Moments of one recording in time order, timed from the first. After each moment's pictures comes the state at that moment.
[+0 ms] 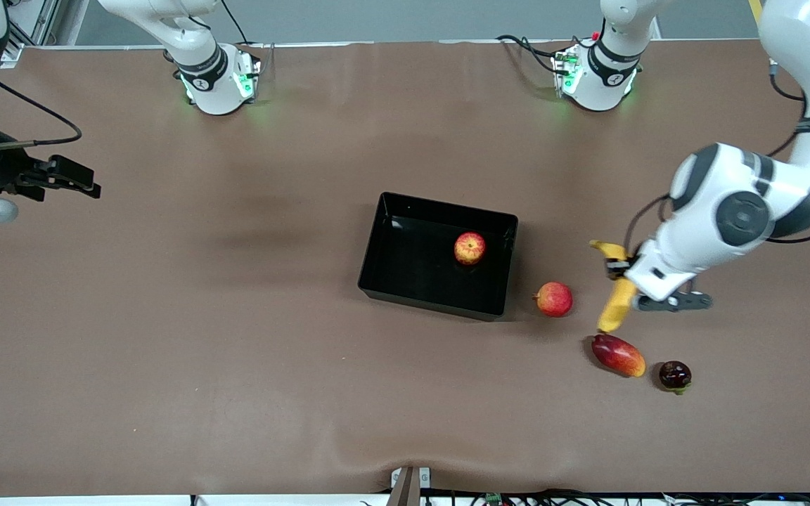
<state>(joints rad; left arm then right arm) 0.57 0.44 -0.90 -1.86 0.37 2.05 -0.54 0.01 0.01 -0.02 -1.62 0.05 1.53 -0.04</state>
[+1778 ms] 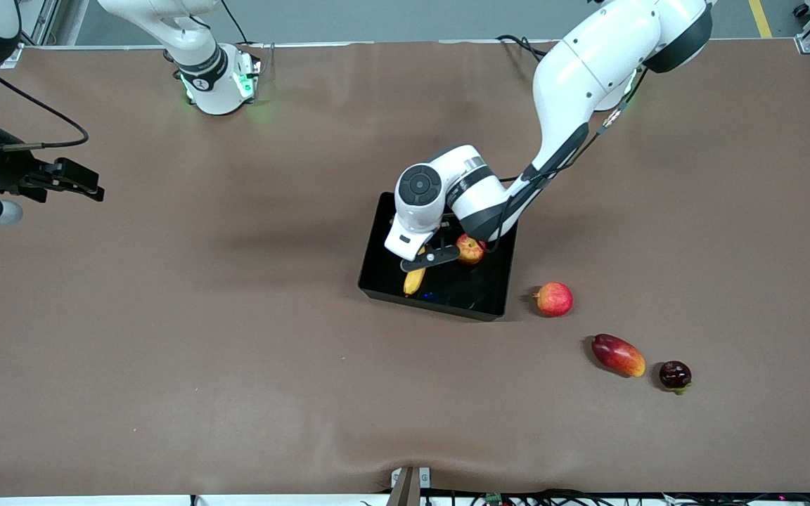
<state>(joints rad) -0.38 0.84 -0.54 -1.54 0.43 2.18 -1.27 0.03 0.01 -0.03 -1.62 0.04 1.54 0.01</state>
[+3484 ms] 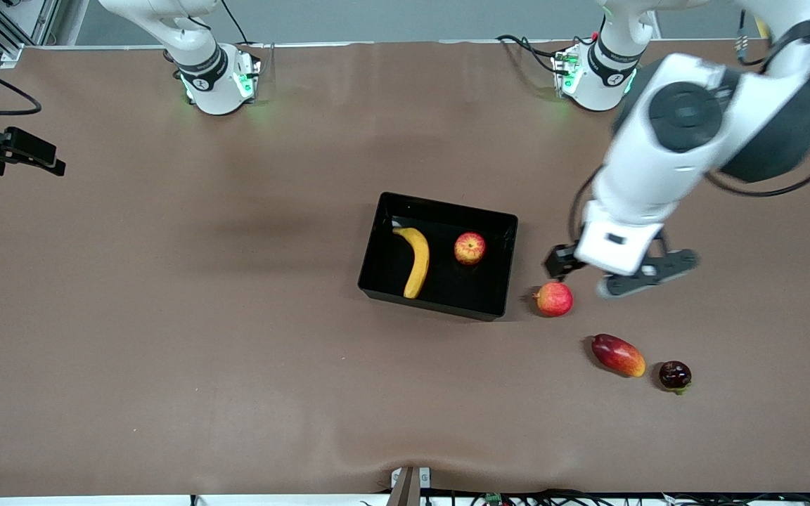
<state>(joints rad) 0.04 0.34 -0.52 -1.41 0.27 1.77 -0.79 -0.02 0.01 -0.04 -1.50 0.04 1.39 -0.01</state>
